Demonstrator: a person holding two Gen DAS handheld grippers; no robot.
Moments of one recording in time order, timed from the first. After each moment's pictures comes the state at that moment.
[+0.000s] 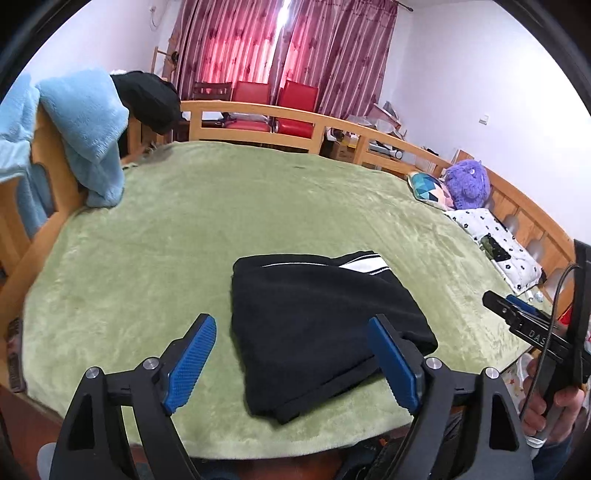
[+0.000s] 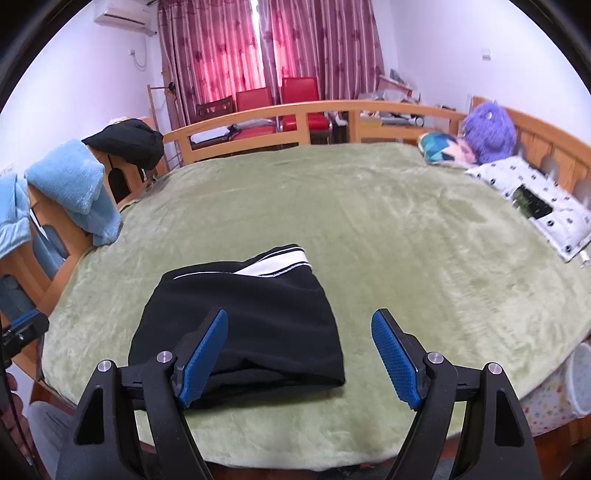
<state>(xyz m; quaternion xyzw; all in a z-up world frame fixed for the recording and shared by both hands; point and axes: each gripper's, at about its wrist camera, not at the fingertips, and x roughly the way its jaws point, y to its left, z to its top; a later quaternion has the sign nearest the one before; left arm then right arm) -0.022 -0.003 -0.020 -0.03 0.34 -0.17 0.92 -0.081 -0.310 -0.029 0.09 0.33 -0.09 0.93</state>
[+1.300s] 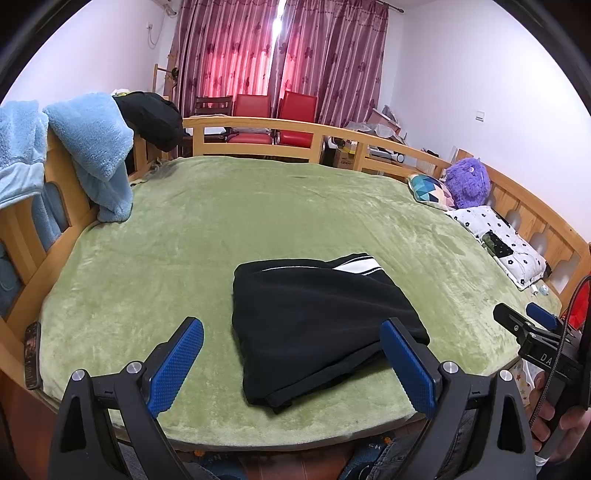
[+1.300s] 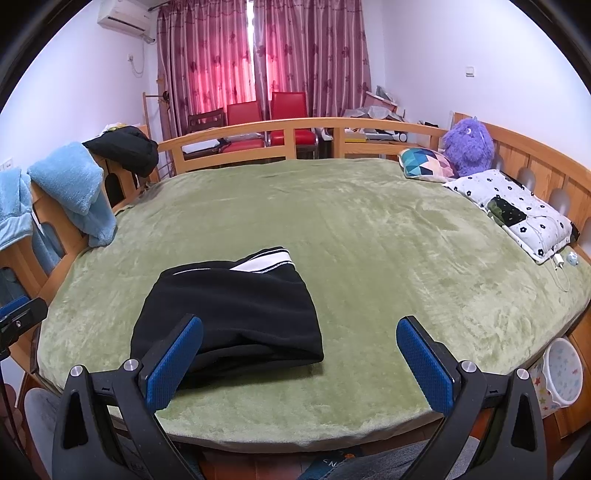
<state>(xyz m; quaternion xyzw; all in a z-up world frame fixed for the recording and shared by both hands) -0.064 -0.017 0.000 -0.02 0.32 -0.16 0.93 -0.142 -0.304 -0.008 0.08 0.31 -0.12 0.94</state>
